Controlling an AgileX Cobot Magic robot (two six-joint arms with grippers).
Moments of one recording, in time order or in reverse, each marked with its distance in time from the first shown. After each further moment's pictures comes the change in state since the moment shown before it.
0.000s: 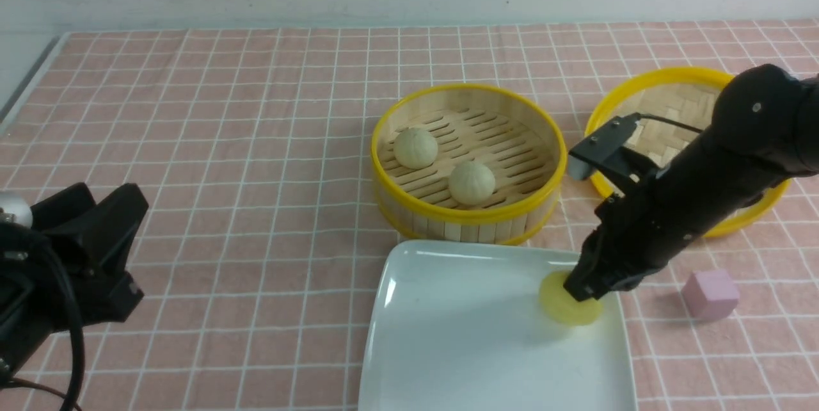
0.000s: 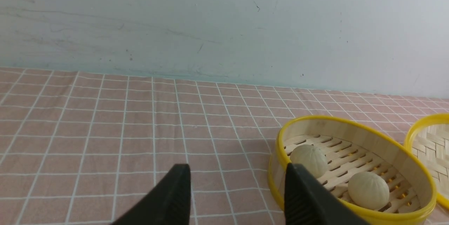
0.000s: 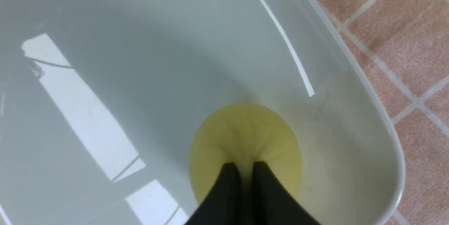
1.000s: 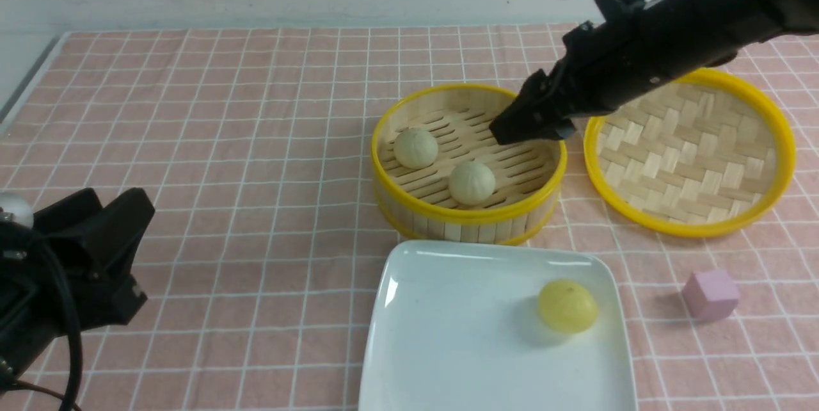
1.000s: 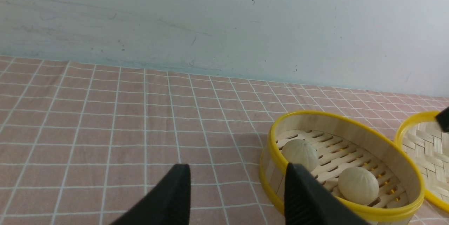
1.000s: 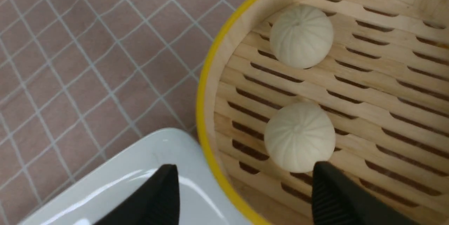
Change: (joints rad) right arm 0.000 0.092 -0.457 0.149 0.064 0.024; left arm 0.000 0.000 0.000 0.060 -0.002 -0.083
